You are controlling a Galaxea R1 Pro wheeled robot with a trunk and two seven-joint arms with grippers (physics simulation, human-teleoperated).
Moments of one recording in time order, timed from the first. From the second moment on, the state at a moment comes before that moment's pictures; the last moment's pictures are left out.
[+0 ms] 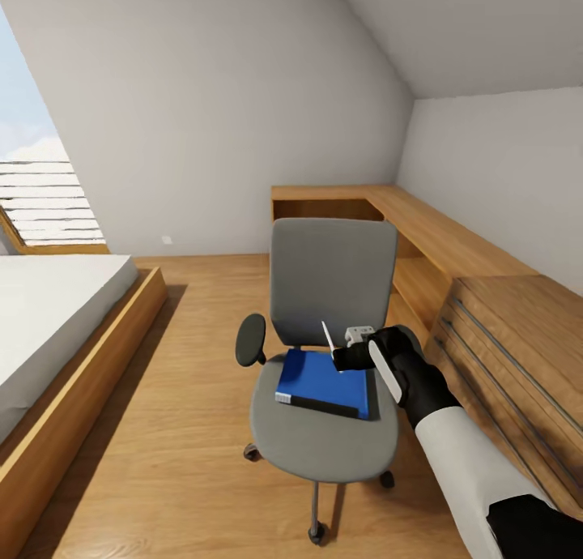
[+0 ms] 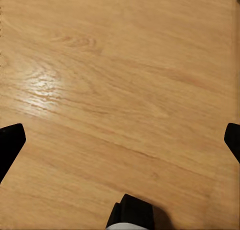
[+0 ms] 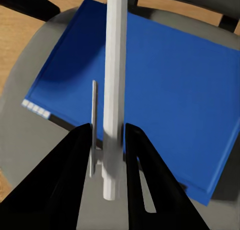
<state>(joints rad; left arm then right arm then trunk) -0.10 0.04 0.43 -0.27 0.00 -0.42 -0.08 -0.87 0.03 0.19 -0.89 -0.11 0.97 0.18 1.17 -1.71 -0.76</state>
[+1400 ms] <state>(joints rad) -0.10 0.03 0.44 -0.27 0.00 -0.42 -0.08 -0.74 -0.02 0.06 -1.26 -0.11 1.04 0.18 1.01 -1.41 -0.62</state>
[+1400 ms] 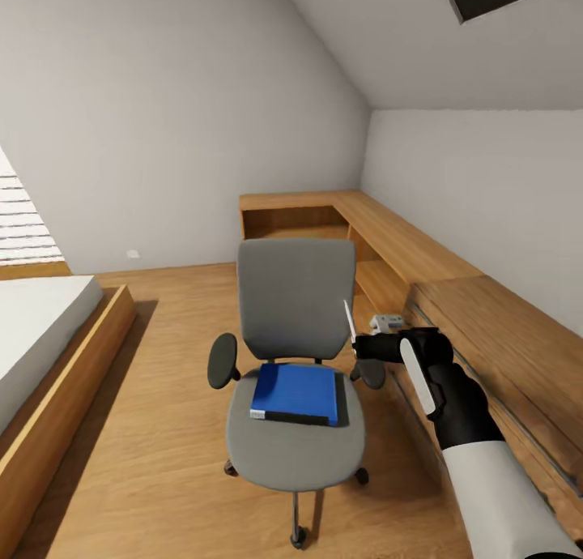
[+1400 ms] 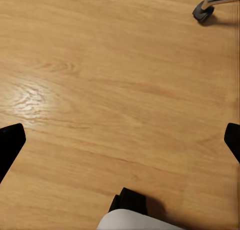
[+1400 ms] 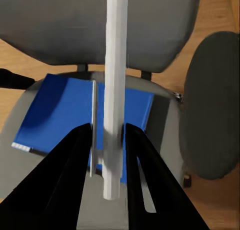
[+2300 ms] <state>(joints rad) -0.10 0.01 0.44 -0.27 0.01 -0.46 -0.08 -0.73 -0.02 0.05 -1.27 -0.11 1.03 0.18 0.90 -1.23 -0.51</state>
